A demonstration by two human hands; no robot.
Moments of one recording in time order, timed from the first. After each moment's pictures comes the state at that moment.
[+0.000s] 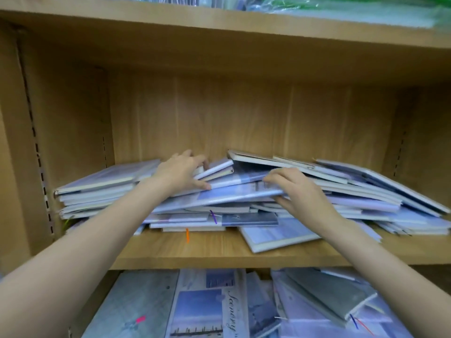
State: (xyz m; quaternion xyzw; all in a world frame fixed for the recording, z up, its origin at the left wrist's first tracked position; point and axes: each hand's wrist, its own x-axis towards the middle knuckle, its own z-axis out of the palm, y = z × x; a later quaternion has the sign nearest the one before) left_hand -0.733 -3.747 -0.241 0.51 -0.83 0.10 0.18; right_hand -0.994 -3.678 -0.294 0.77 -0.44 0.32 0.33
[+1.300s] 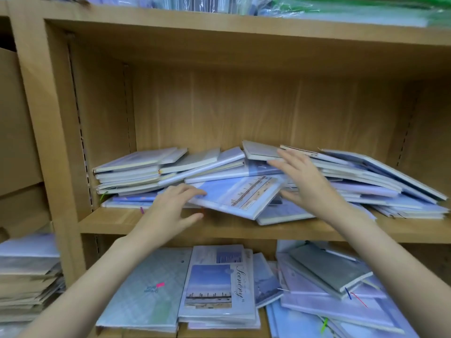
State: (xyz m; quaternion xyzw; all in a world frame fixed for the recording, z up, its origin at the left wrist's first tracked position) left_hand -0.677 -3.656 -0.340 0.40 -0.84 0.05 0.36; right_hand -0.982 -3.634 -0.289 0.80 -0.47 0.28 0.27
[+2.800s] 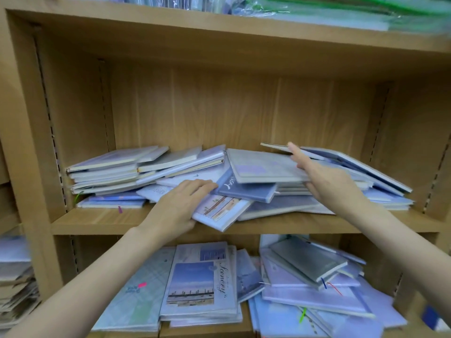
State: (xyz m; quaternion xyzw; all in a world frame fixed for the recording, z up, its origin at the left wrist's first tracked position) left_hand -0.725 -3.660 -0.340 0.29 -0.88 0.18 0.34; right_hand -1.040 -3.602 -0.284 0.74 -0.52 0.26 0.35
